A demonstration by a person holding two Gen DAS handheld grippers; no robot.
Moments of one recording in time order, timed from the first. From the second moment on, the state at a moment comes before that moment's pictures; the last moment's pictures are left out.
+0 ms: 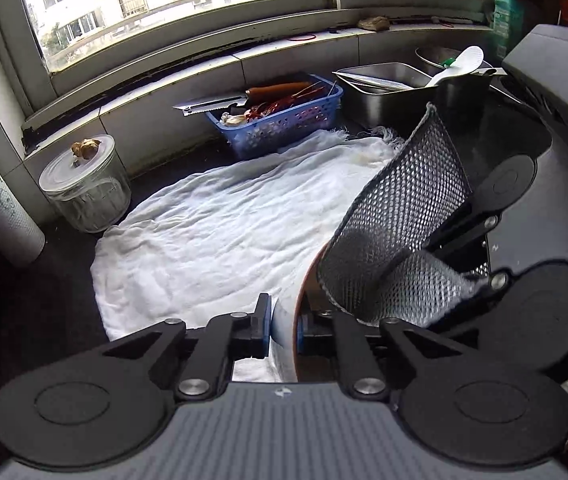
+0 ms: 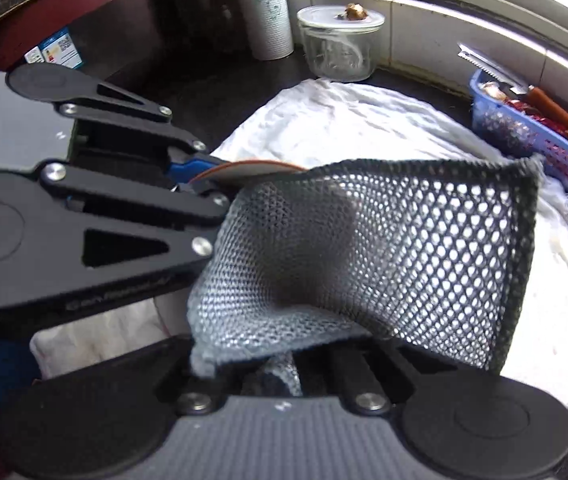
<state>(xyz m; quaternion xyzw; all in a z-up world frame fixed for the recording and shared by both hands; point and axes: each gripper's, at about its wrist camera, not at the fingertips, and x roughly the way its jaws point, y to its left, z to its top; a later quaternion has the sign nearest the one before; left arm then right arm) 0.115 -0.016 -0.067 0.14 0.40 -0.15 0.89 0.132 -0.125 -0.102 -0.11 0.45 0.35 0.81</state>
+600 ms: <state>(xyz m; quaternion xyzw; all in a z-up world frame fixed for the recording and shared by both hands) 0.105 0.036 -0.069 0.00 0.46 -0.17 0.87 0.137 -0.132 -0.106 -0.05 0.48 0.36 0.80</state>
